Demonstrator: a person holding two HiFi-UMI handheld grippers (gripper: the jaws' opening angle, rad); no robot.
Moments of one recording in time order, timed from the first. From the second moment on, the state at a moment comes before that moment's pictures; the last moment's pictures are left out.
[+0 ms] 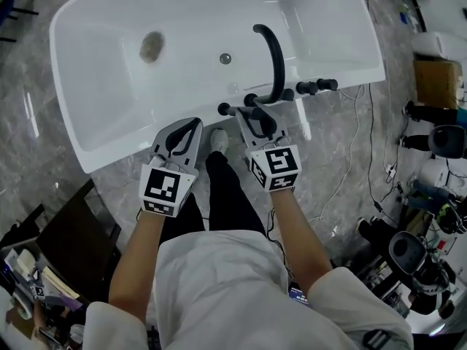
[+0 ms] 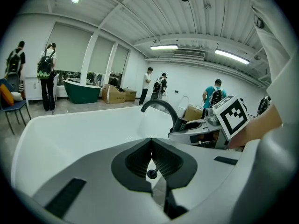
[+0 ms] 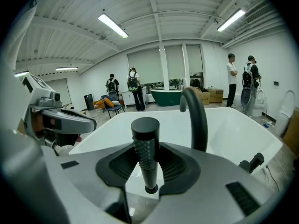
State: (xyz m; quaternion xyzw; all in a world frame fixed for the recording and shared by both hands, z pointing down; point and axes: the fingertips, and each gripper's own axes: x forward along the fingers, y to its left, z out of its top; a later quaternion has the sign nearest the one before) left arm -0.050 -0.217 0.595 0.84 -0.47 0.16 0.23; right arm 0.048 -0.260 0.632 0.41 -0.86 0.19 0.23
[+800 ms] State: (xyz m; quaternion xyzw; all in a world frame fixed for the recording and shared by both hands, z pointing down) left arm -0.055 -0.202 0.624 0.83 -0.47 0.17 0.25; right arm 0.040 -0.256 0.682 0.39 -0.86 0.20 0.26
